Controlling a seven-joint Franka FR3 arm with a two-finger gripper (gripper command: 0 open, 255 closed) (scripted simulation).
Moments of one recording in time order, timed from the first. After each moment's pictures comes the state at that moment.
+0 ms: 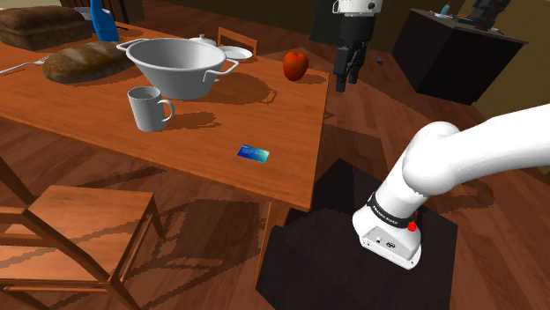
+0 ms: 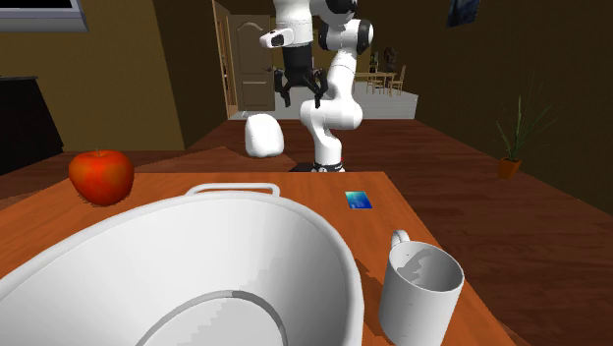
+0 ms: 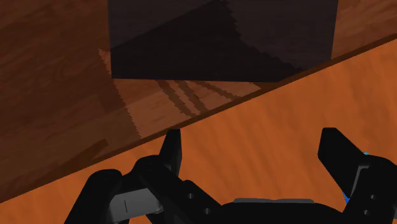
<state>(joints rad) 0.00 -0.75 0.00 -2.38 0.01 1.42 -0.04</state>
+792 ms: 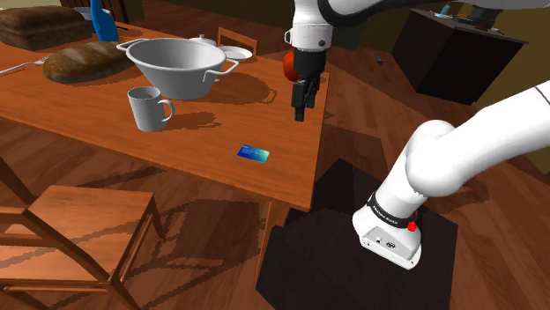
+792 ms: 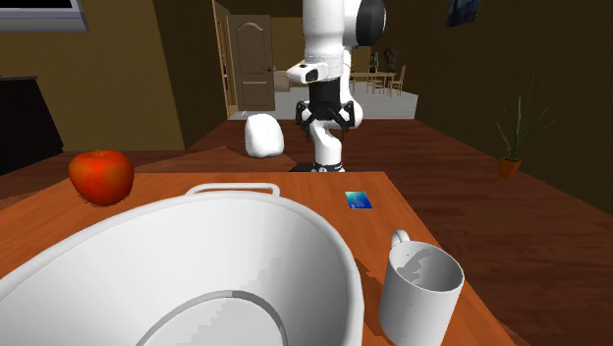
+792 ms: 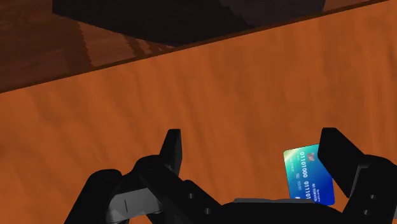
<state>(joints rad) 0.12 -0.57 0.13 -2.45 0.09 1.70 -0.04</state>
